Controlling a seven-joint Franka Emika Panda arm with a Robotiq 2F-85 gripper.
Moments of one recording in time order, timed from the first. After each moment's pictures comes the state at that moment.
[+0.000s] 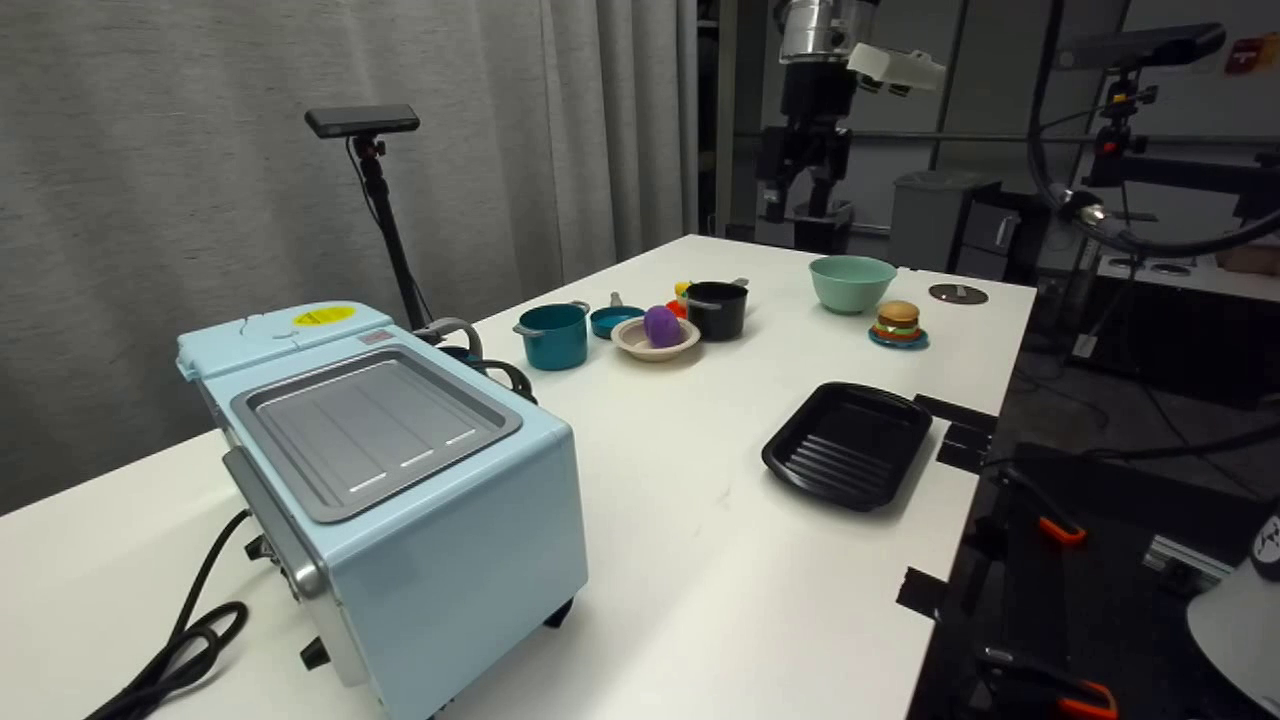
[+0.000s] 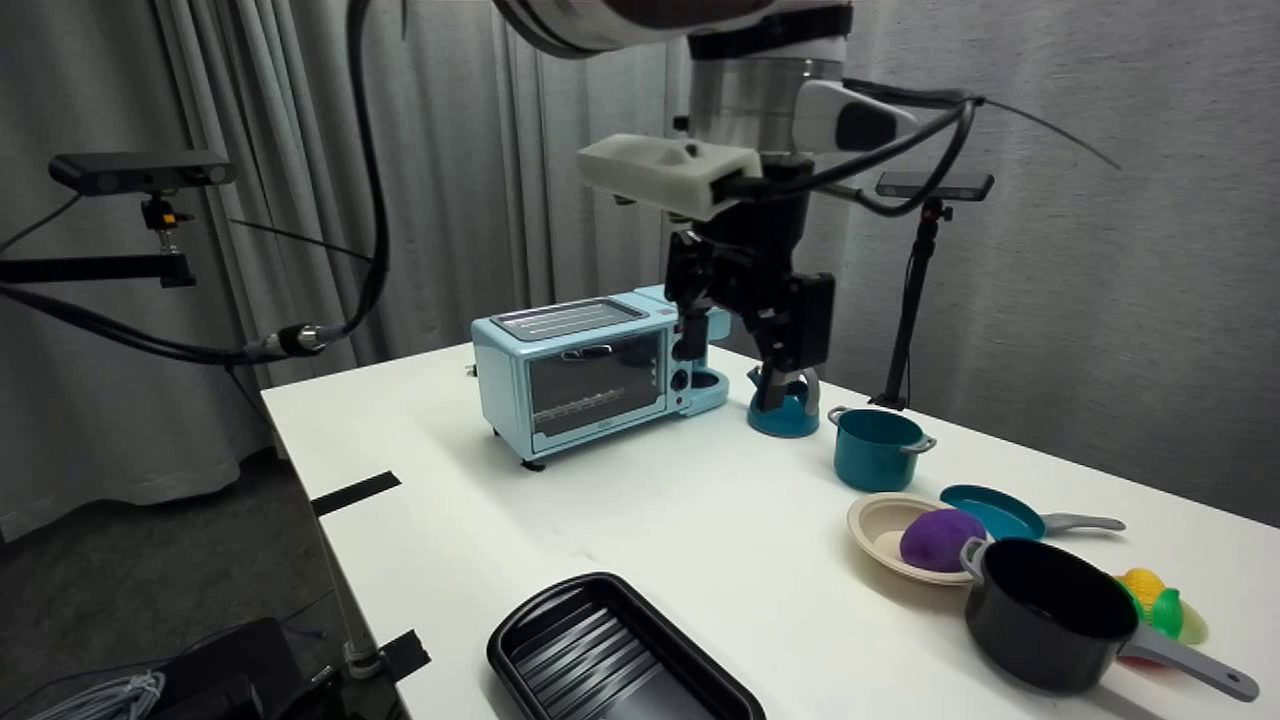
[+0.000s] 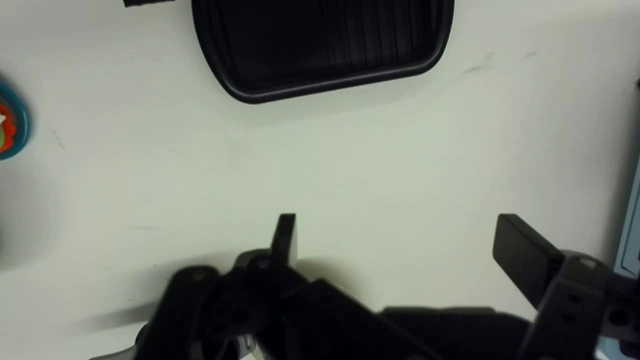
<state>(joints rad) -0.11 -0.15 -0.18 -2.19 0.08 2.07 -0.08</state>
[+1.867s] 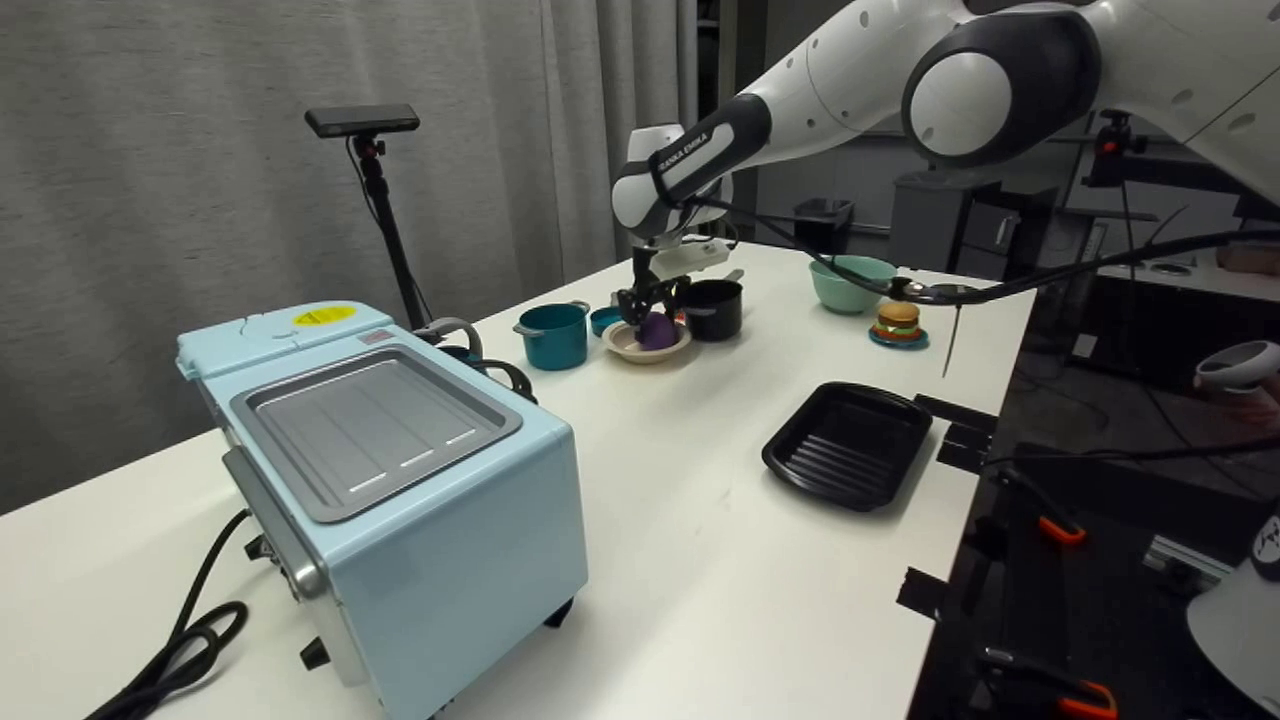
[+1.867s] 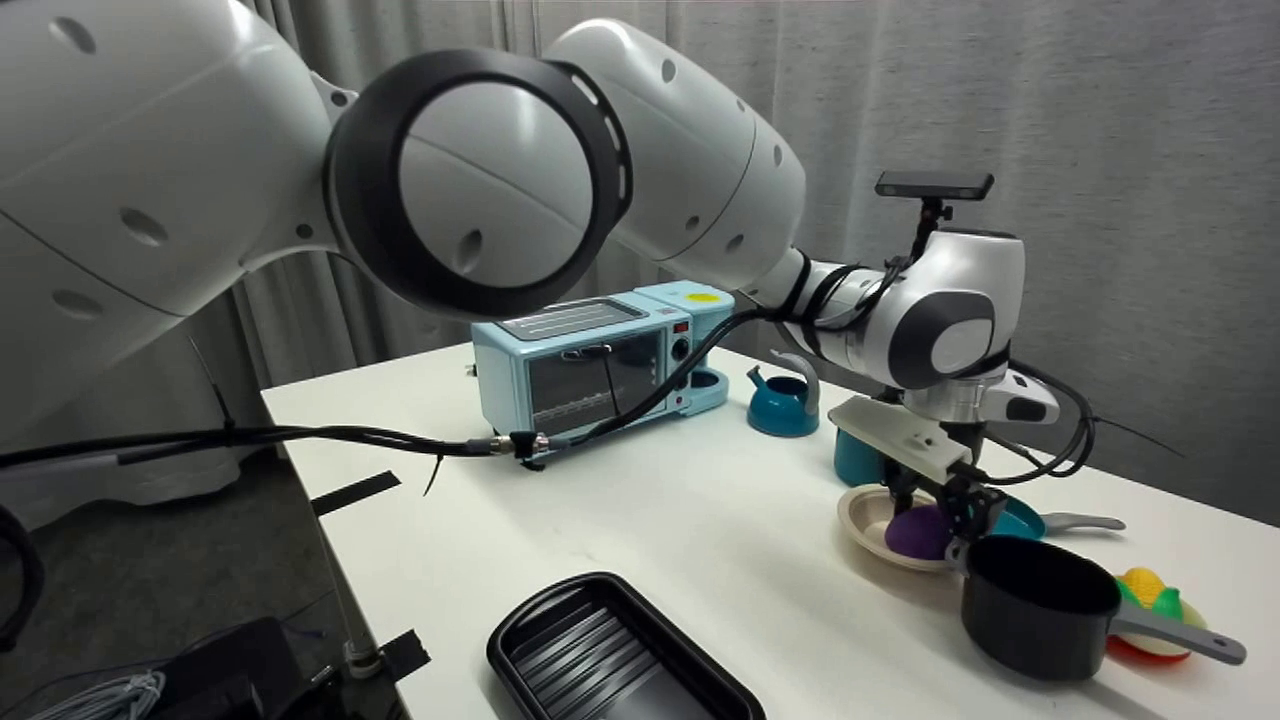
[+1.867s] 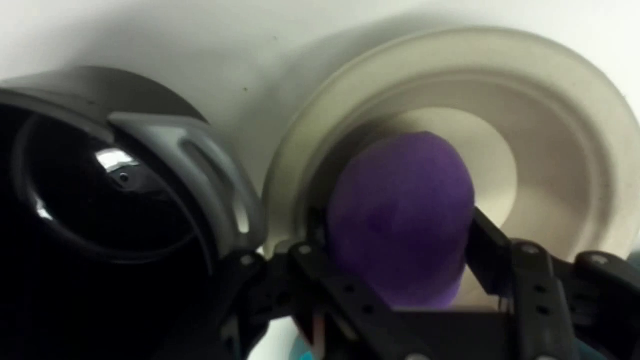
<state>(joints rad) -0.19 1.01 -0.14 -1.09 0.10 2.18 0.05</state>
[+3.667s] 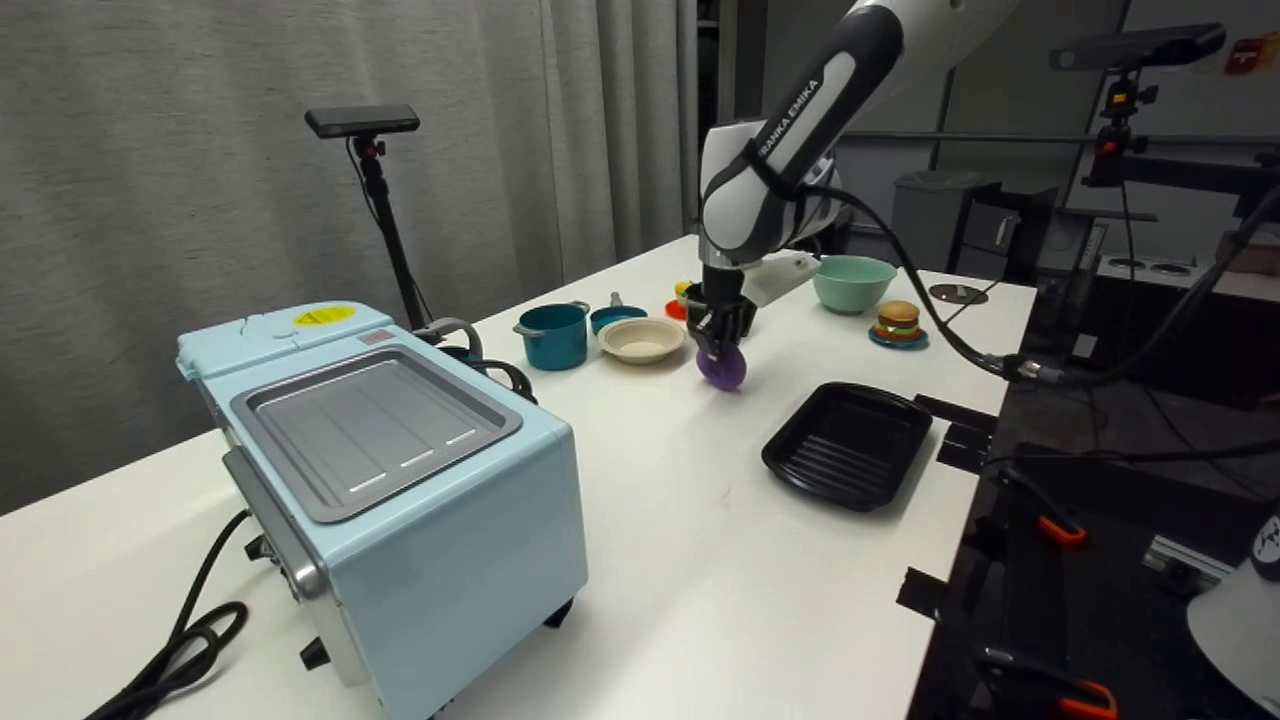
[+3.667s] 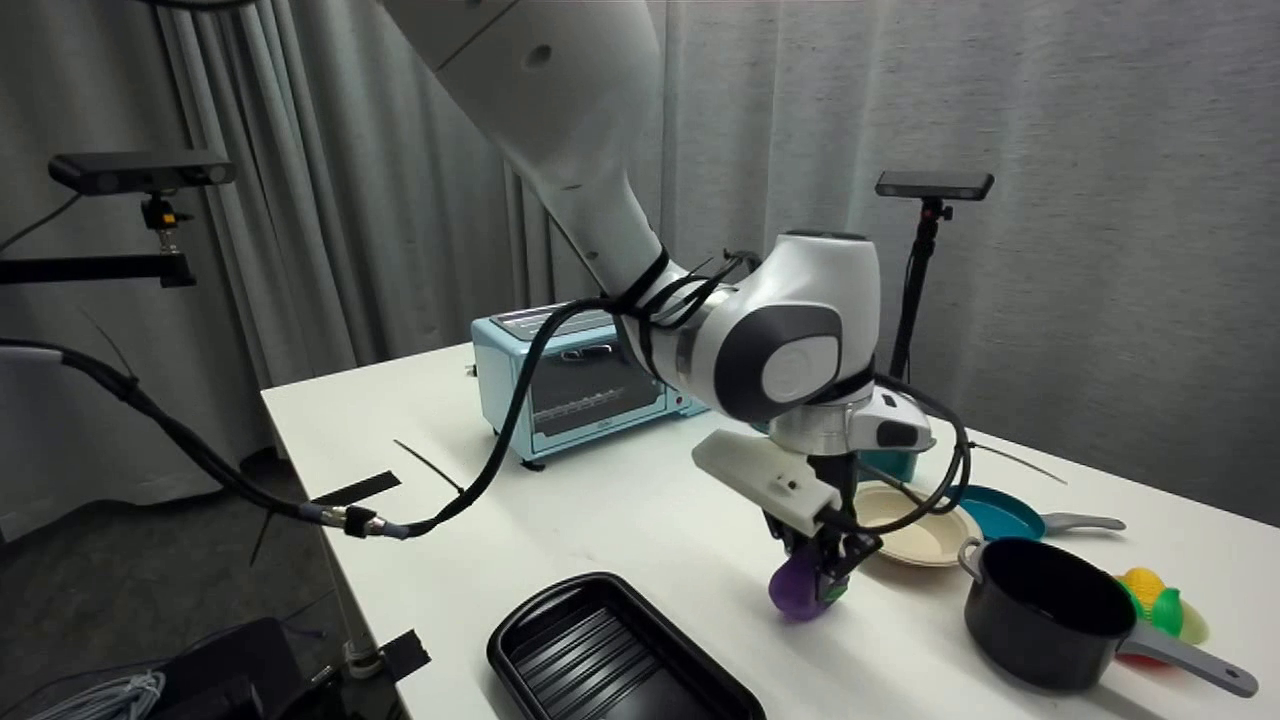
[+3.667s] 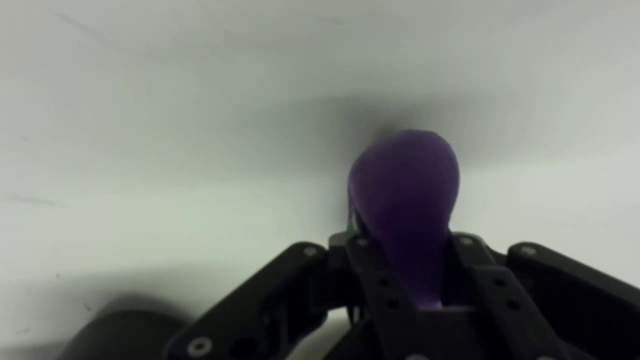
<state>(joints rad) -0.15 0.48 -0.11 -2.03 0.00 2.59 -0.05</state>
